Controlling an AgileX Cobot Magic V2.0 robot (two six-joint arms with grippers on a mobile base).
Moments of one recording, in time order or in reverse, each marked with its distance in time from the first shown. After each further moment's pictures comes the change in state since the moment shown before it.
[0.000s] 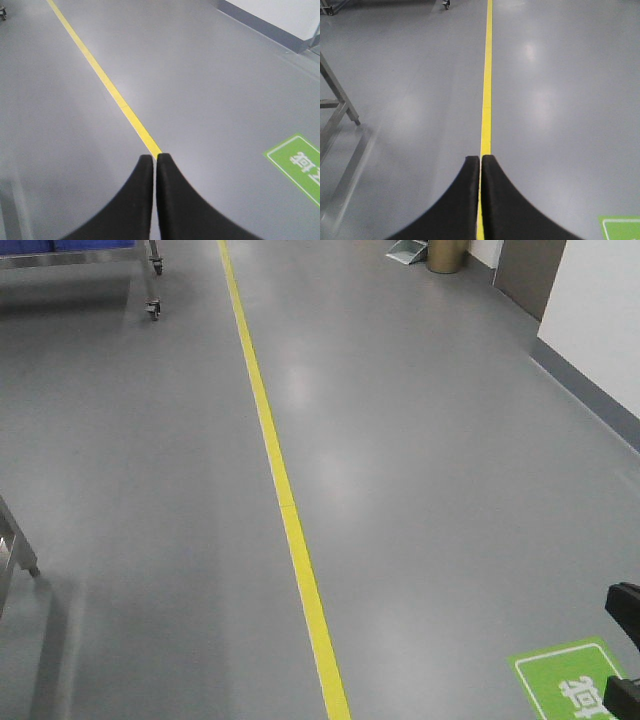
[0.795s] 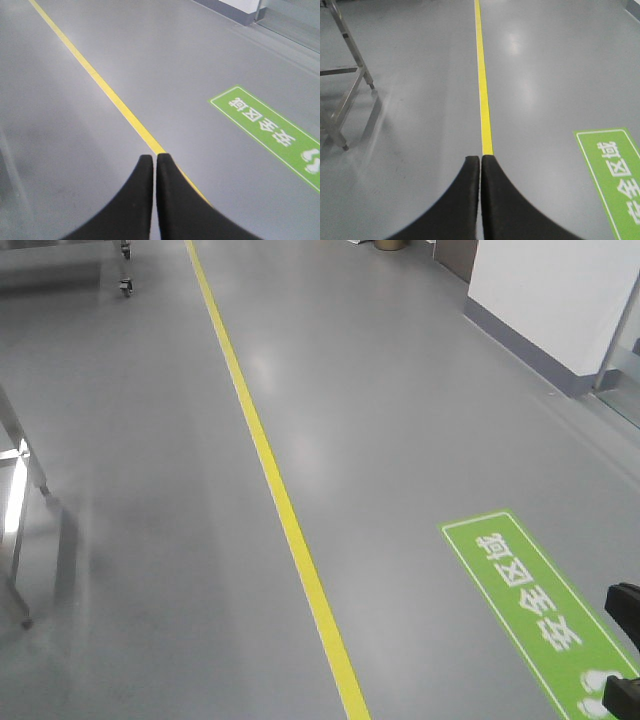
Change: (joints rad) left arm 0.000 0.000 0.000 0.000 0.000 0.000; right arm 0.000 0.003 0.000 0.000 0.000 0.000
